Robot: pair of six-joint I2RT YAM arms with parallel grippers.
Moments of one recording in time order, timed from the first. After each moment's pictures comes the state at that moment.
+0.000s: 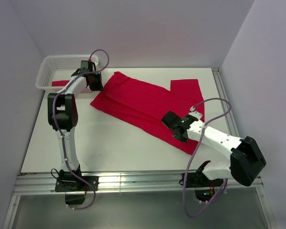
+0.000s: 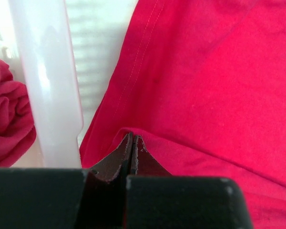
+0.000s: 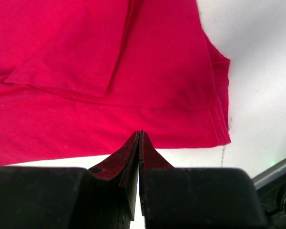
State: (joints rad) left arm -0.08 2.22 1.80 -0.47 0.22 -0.17; right arm 0.70 1.29 0.82 -0.99 0.59 1.36
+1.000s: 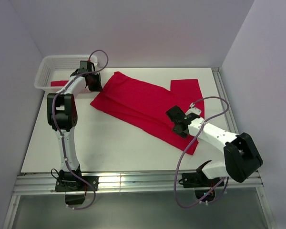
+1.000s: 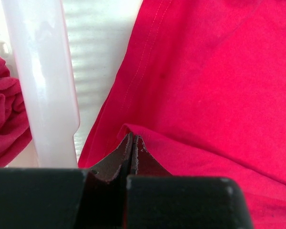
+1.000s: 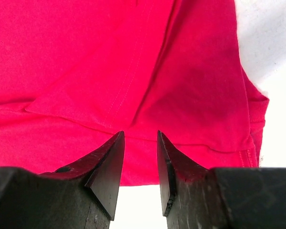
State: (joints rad) left arm -0.07 2.22 1.80 -0.49 0.22 -0.17; right arm 0.55 1.34 0.77 -0.72 0.50 1.15
